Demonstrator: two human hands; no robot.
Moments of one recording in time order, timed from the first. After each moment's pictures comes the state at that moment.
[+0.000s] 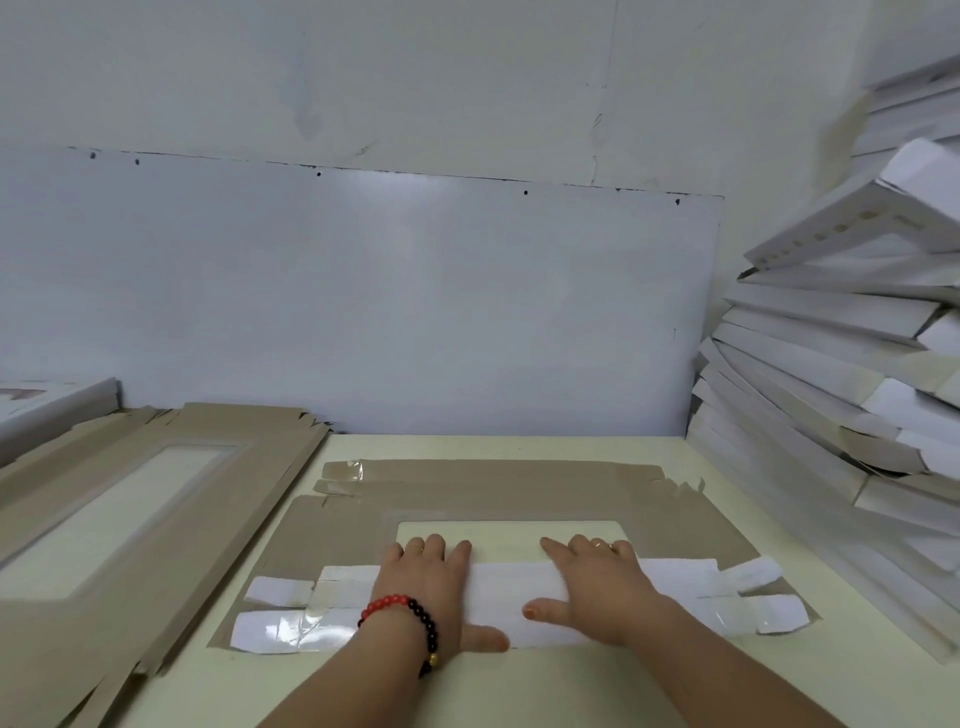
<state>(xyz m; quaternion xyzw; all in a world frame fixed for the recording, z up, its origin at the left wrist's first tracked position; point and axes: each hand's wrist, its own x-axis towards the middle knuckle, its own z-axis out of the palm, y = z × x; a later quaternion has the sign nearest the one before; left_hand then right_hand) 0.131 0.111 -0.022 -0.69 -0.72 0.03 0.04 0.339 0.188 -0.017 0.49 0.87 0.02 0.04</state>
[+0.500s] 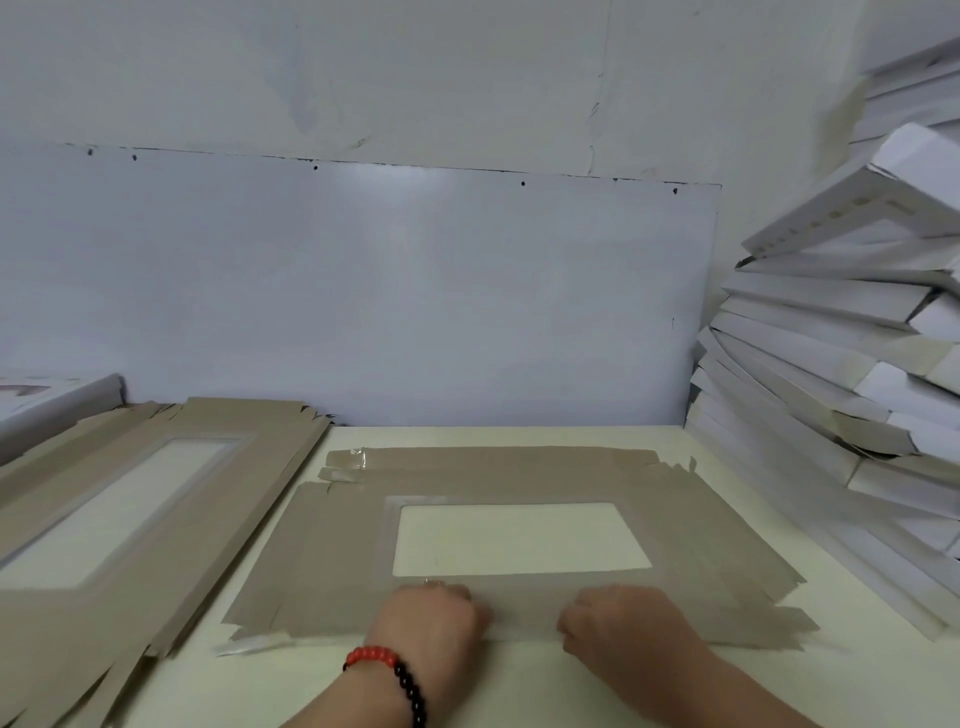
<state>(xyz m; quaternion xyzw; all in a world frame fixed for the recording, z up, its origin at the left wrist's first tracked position) 0.156 0.055 0.001 -0.75 -0.65 0.07 0.07 0.364 0.118 -0.009 0.35 0.92 0.18 -0.09</state>
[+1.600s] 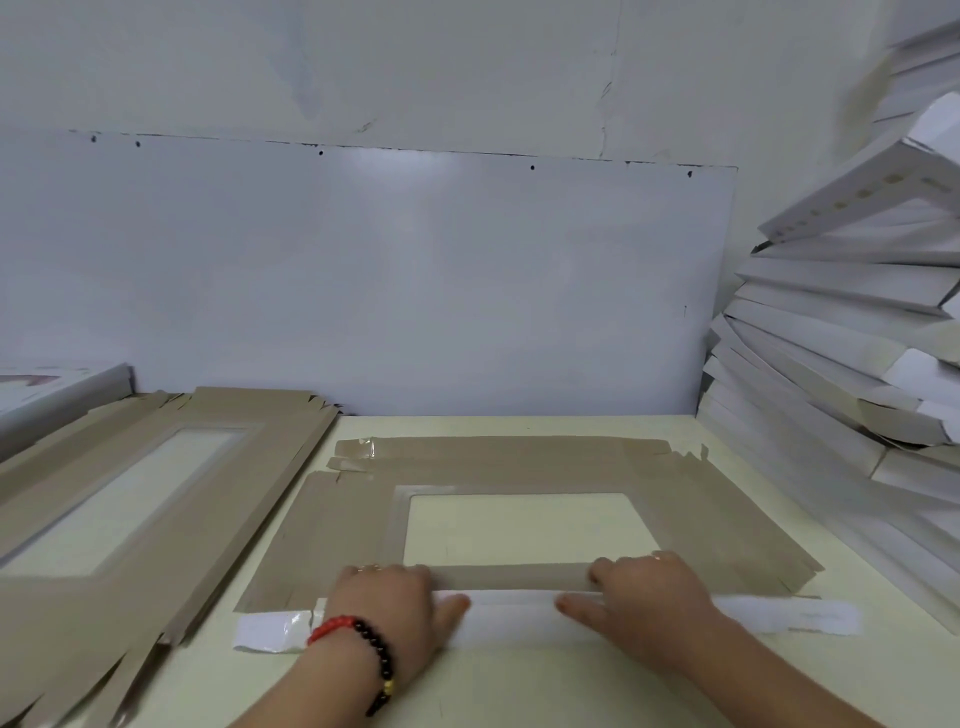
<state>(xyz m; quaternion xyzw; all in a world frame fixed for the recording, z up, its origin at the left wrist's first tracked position) 0.116 0.051 -0.008 -0.65 -0.76 0.03 -0.01 0.362 0.141 -0.010 0.50 0.86 0.05 0.02</state>
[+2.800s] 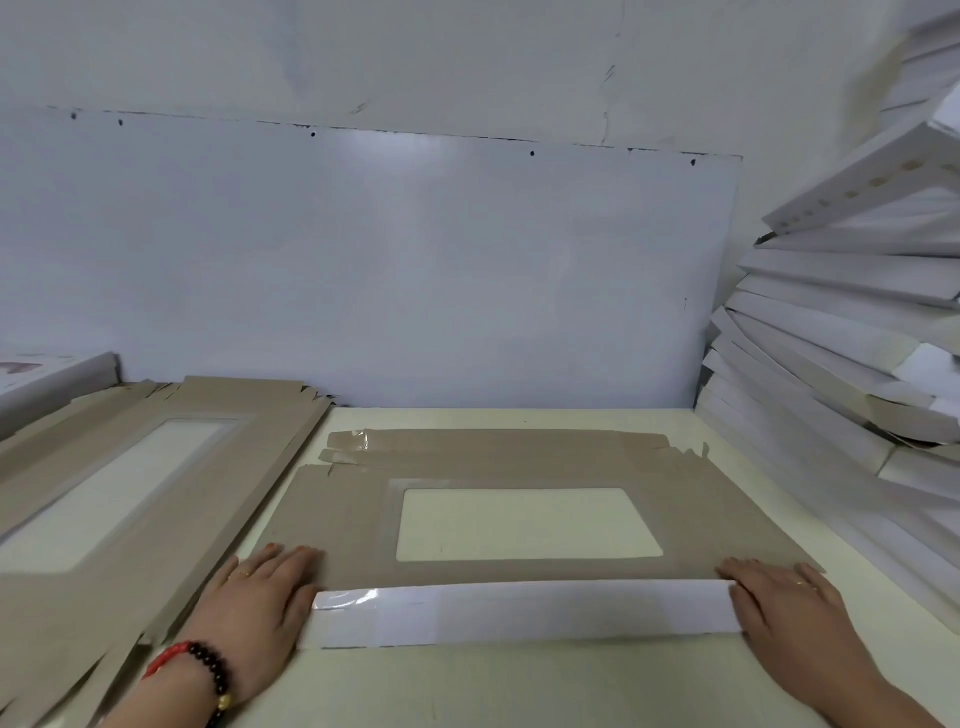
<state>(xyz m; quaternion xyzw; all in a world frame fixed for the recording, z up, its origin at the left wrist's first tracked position) -0.003 0.027 -0.051 -0.60 -0.79 -0.09 0.02 0.492 0.169 -0.056 0.63 0.76 0.07 -0.13</state>
